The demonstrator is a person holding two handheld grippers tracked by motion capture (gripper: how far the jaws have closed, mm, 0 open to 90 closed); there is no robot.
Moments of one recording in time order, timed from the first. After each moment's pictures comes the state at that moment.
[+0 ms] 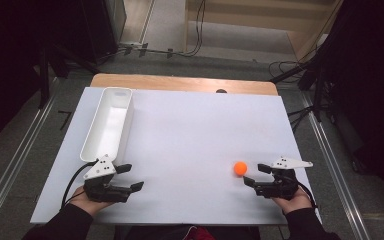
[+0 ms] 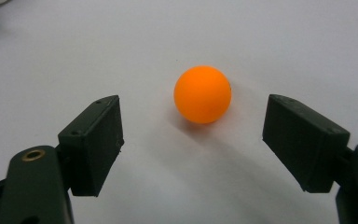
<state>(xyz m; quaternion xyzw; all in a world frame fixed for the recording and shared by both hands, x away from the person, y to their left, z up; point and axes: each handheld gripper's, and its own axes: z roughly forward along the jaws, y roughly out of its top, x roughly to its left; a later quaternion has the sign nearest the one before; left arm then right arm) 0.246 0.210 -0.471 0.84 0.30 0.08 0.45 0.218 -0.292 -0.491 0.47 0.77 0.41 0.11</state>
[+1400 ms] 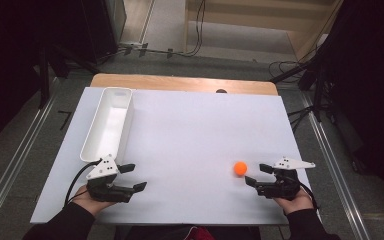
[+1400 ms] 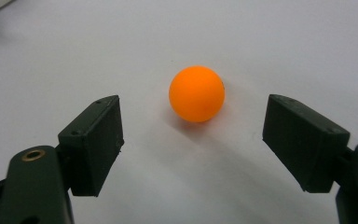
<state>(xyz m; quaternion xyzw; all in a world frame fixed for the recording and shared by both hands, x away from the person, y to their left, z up) 0.247 0.203 -0.470 0.84 0.28 0.08 0.46 0.216 -0.296 -0.490 0.48 0.77 0.41 0.11</state>
